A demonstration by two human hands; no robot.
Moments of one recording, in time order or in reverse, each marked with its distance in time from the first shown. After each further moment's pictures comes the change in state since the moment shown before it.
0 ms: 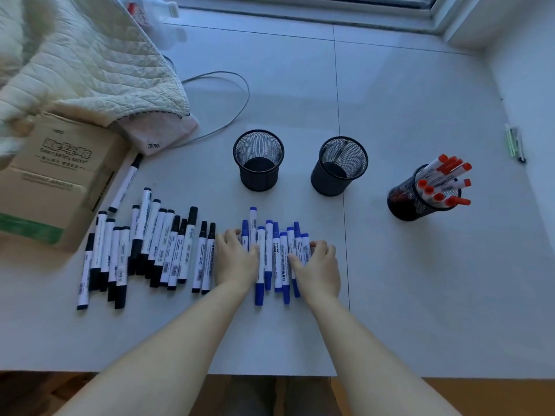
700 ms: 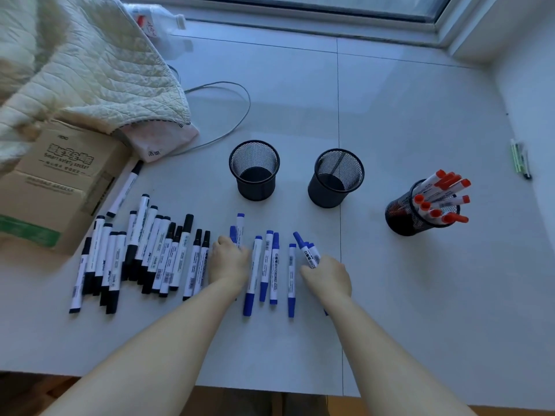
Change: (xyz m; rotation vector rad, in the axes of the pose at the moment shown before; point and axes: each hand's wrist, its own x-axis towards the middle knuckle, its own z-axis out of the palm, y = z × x) left_hand 0.009 0.020 -0.005 0.091 -0.019 -0.124; right_hand 0.029 0.011 -0.029 -0.103 -0.195 0.070
